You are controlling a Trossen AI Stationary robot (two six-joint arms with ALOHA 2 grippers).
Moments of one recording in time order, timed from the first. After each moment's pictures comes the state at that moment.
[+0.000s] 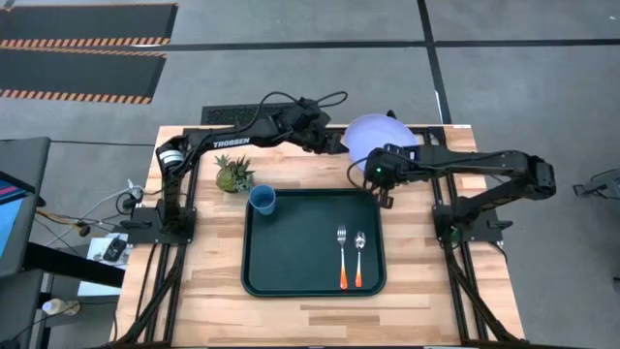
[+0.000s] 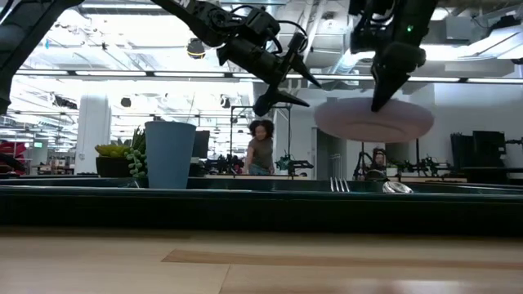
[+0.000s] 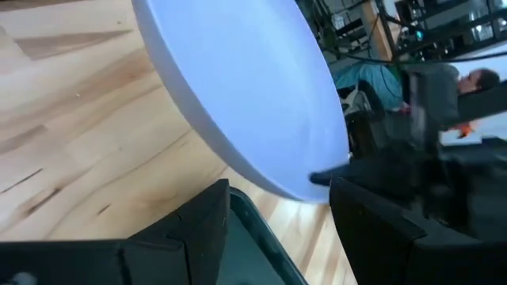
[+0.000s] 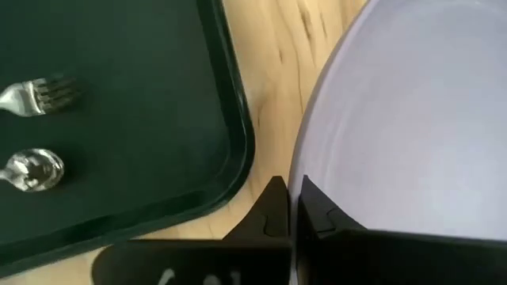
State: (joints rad) left arm 0.44 1.96 1.61 -0.20 0.40 -0.82; right arm -0.21 1.28 1.05 -0.91 0.25 -0.05
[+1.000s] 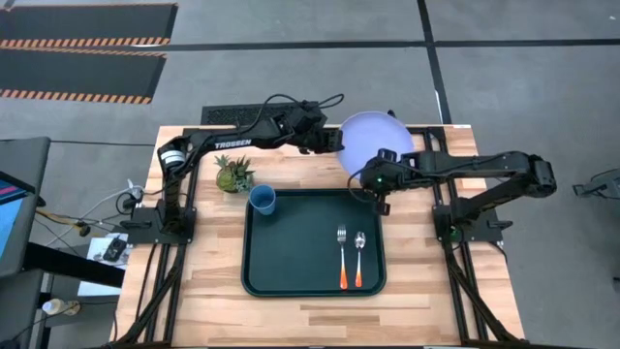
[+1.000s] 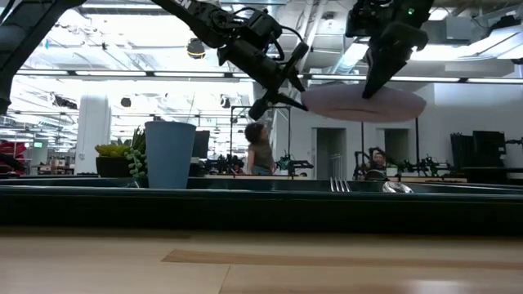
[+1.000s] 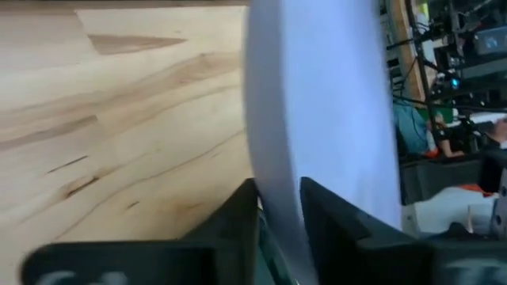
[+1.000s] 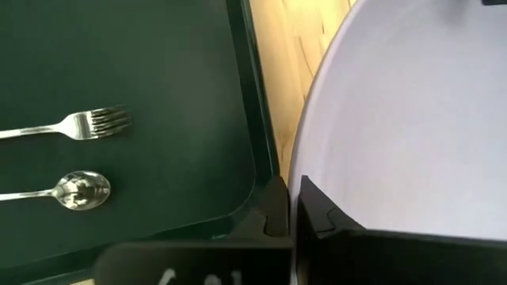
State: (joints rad) left arm 0.43 1.97 1.60 -0.22 0.25 -0.95; right arm -0.09 1.28 1.09 -0.87 0.27 -0.02
